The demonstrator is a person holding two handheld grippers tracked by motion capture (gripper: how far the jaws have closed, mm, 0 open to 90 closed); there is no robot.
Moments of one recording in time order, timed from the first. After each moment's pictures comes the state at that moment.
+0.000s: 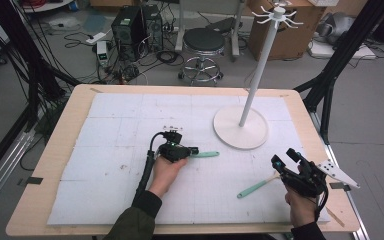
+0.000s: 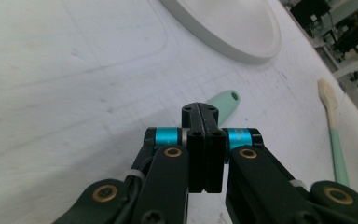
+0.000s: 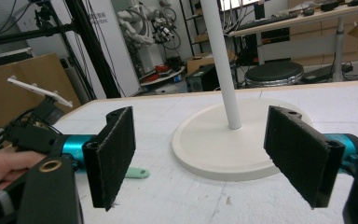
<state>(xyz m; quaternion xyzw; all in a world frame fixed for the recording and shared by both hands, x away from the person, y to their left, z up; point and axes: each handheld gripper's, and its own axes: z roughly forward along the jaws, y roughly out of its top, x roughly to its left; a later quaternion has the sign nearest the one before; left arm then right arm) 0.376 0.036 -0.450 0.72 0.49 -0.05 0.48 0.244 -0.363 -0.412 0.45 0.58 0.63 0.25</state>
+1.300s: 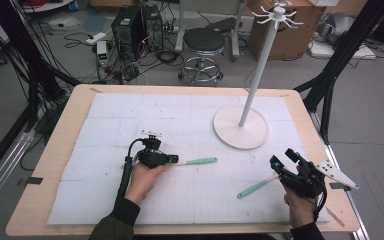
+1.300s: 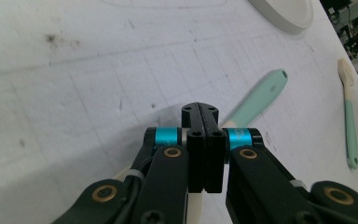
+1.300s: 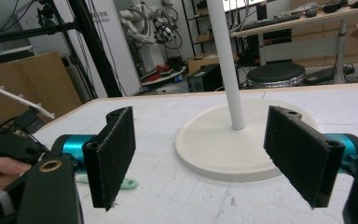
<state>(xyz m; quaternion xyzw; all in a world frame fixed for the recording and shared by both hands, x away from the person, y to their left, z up) 0.354 0.091 -0.459 0.73 0.52 -0.07 0.44 0.242 -0.358 -0.410 0.45 0.58 0.63 0.25</state>
